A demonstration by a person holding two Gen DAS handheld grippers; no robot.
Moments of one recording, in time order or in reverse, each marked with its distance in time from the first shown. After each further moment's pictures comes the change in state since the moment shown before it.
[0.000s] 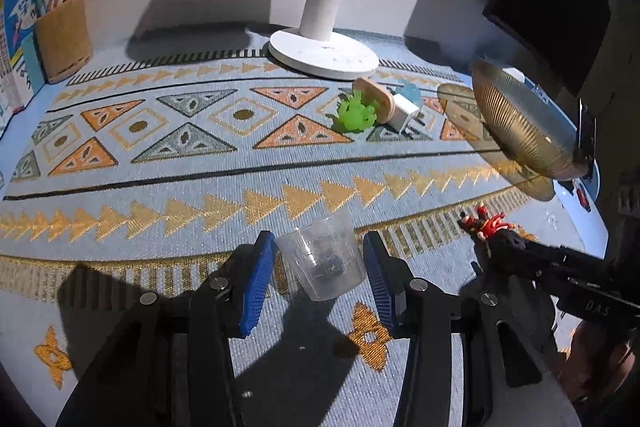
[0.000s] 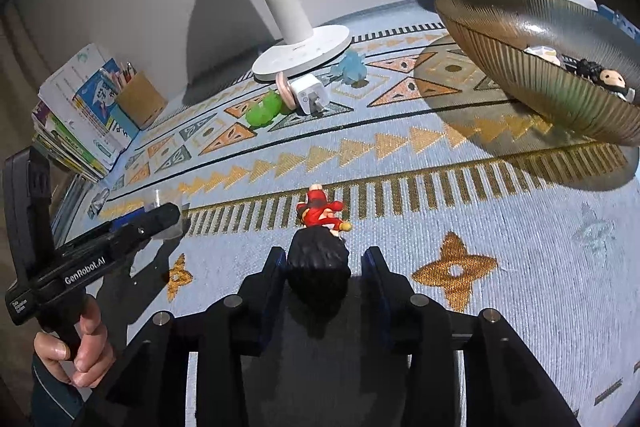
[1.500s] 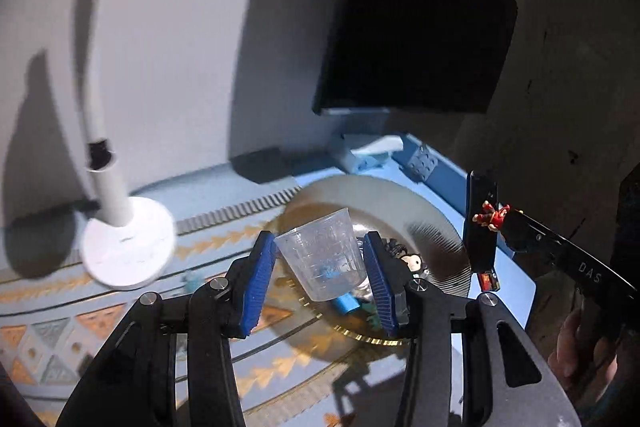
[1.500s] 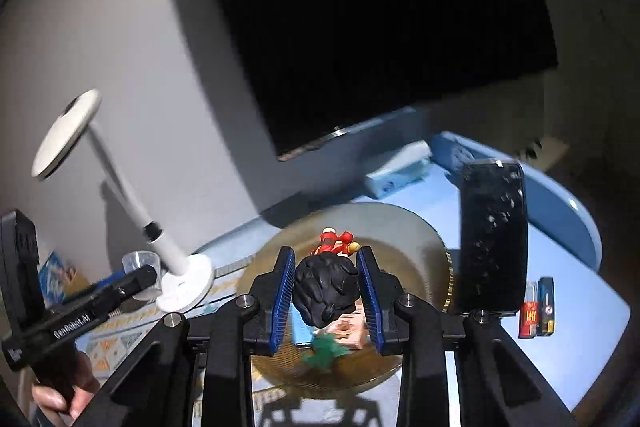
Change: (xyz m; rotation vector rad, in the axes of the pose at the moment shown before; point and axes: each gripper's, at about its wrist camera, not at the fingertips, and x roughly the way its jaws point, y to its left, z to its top) left arm 0.004 -0.209 0.165 0.225 -0.138 -0.273; right arm -0.193 -0.136 0.107 0.248 -0.478 -0.290
